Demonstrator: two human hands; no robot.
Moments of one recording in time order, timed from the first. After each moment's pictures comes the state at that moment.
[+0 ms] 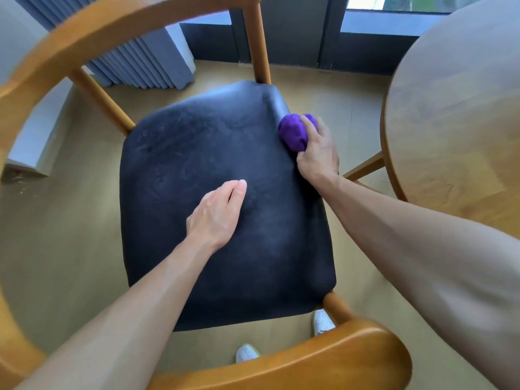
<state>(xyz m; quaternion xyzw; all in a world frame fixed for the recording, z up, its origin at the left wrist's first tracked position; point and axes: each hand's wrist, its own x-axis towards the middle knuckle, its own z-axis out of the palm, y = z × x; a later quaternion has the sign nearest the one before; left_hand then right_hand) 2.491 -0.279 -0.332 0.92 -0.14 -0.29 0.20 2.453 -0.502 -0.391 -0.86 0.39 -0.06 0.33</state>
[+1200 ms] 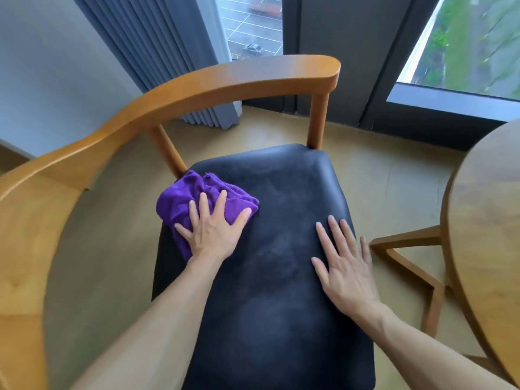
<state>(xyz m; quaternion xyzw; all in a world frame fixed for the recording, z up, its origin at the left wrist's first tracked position) 2.610 -0.262 -0.367 0.98 -0.07 -0.13 0.09 2.409 -0.450 -0.409 -0.96 0.22 0.05 0.14</state>
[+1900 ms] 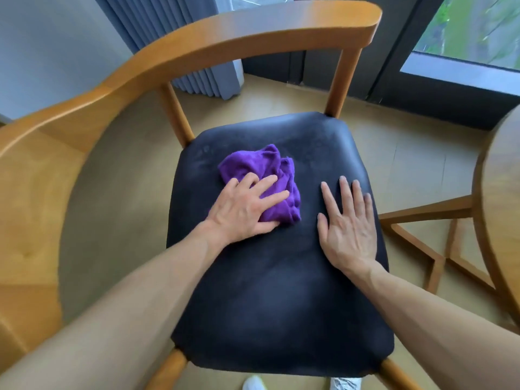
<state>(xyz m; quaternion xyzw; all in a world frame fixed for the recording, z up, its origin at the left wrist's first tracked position) 2.619 -0.240 -0.378 0.82 -0.57 0.01 -0.03 2.450 -0.420 -0.410 -0.96 0.27 0.00 0.07</state>
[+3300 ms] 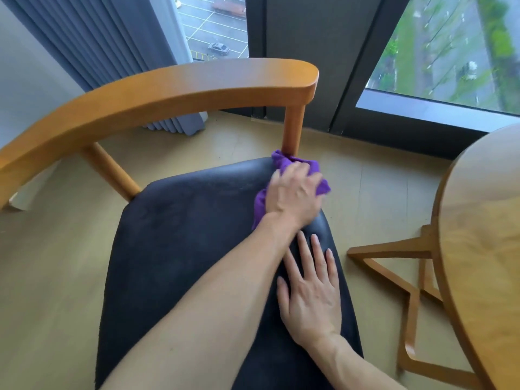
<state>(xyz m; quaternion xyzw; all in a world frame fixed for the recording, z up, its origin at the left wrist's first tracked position) 2.628 -0.472 -0.375 0.88 -0.46 -0.04 0.11 2.449 -0.423 -0.424 -0.96 0.26 -0.02 0.09</state>
